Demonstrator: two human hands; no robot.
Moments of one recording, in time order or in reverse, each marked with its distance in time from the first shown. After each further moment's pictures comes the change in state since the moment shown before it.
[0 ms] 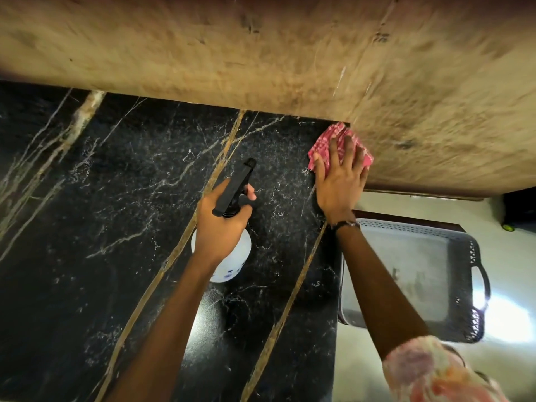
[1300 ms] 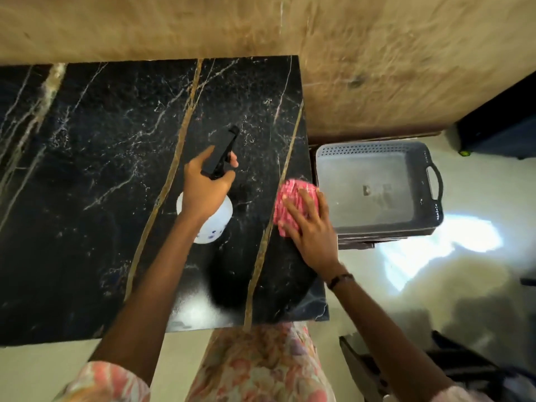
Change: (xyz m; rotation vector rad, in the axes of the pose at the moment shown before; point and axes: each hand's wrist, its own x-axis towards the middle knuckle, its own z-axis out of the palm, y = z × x) left_hand -0.090 -0.012 -0.004 0.147 -0.097 0.064; right_hand -0.283 0.063 -0.012 0.020 -0.213 -0.277
